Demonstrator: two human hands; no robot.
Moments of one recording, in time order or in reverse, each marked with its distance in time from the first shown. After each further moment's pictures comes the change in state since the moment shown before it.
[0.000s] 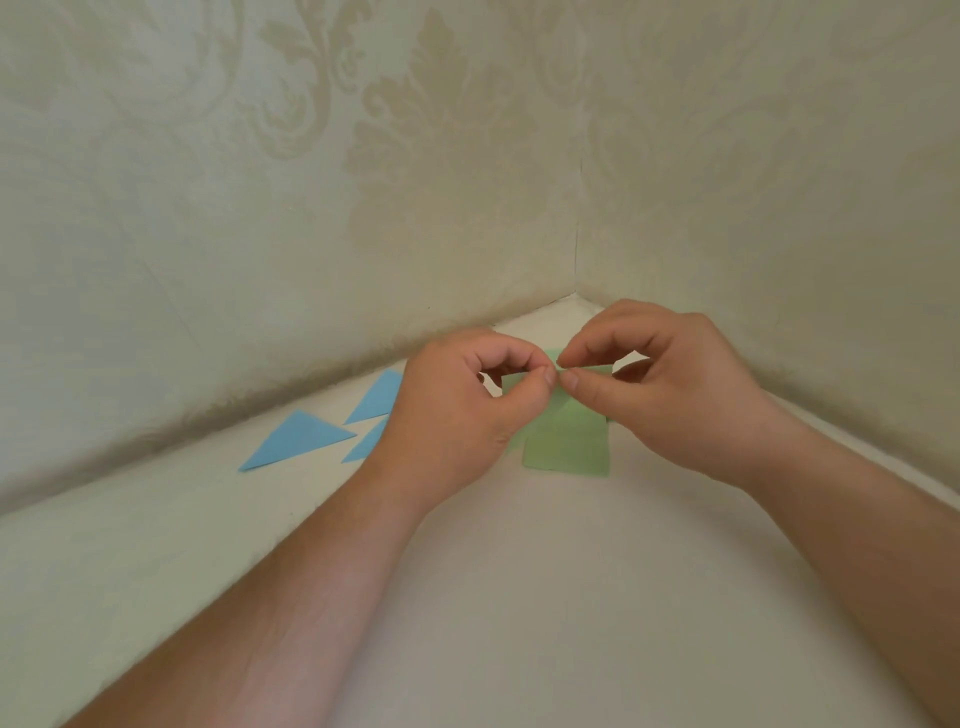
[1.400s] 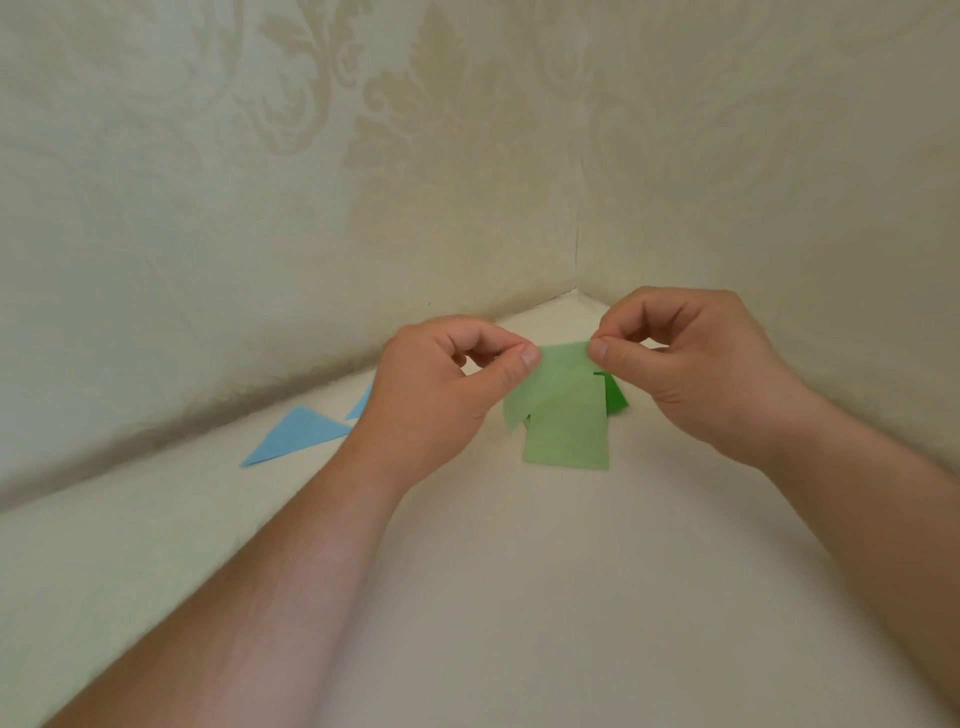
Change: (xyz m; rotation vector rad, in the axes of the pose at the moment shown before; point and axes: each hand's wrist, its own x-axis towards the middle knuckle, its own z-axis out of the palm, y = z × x) left_hand 0.005 -0.006 -0.015 -0.066 0.034 -0.054; right_hand 0.006 -0.002 -0.012 0.128 0.052 0.111
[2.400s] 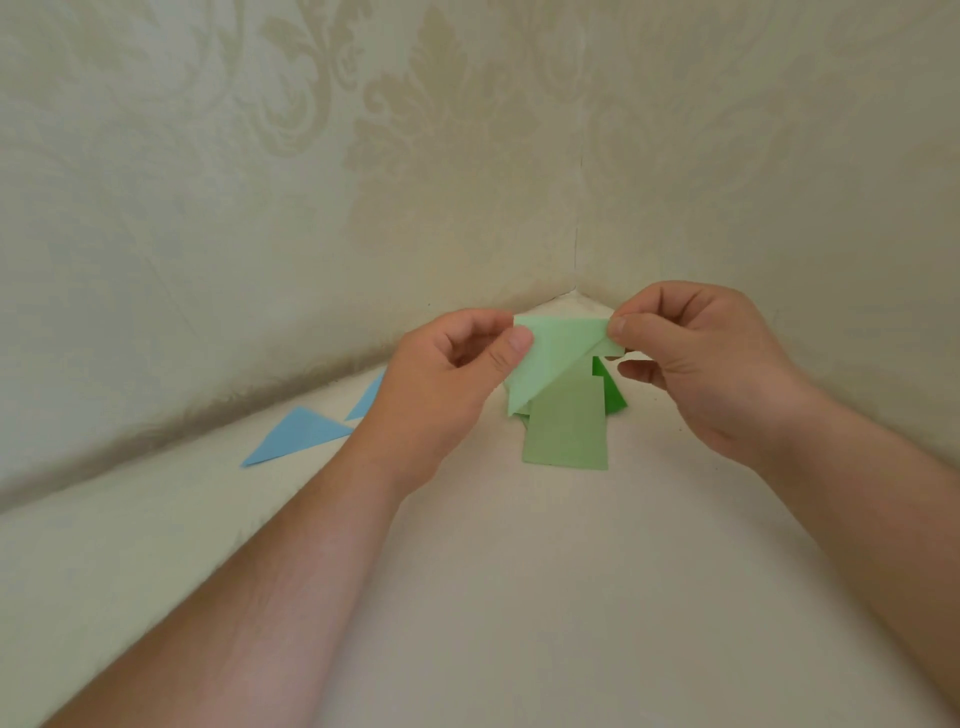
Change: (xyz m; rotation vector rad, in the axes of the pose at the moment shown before) left_hand 0.004 -0.007 0.007 -0.287 -0.030 -0.103; right_hand 0.004 -0.003 0.002 0.261 0.089 0.182
